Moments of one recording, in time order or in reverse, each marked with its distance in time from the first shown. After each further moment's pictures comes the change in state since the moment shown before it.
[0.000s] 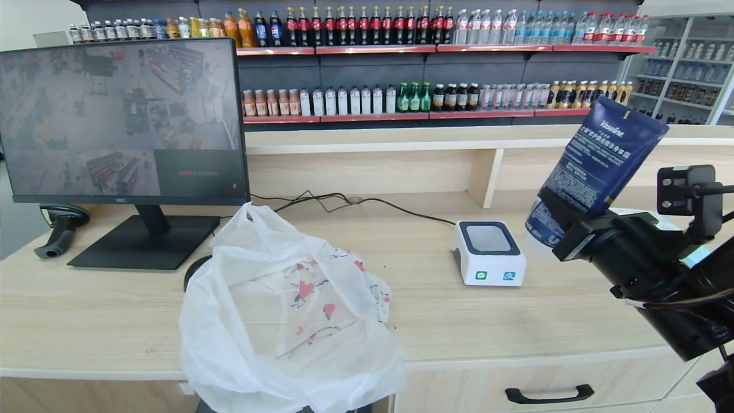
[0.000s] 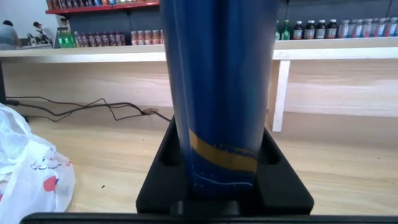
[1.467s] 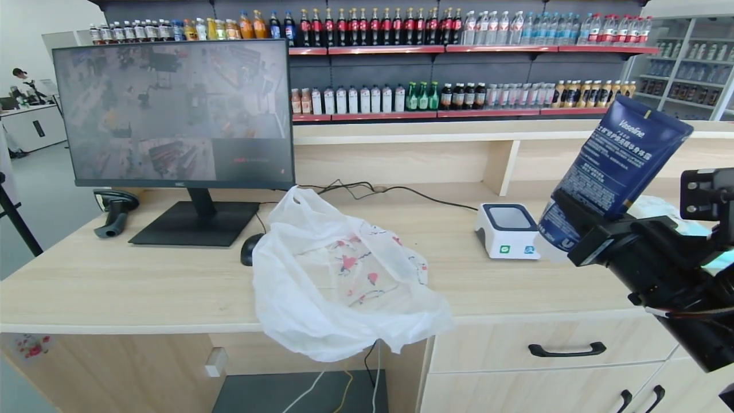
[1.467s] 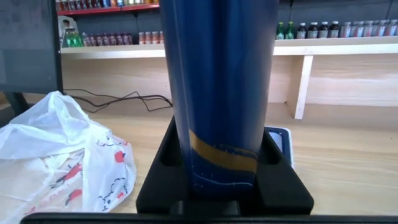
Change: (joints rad) left arm 0.001 0.000 0.000 0.000 0.000 -0.004; right arm -0.008 -0.051 0.043 0.001 0.000 -0.003
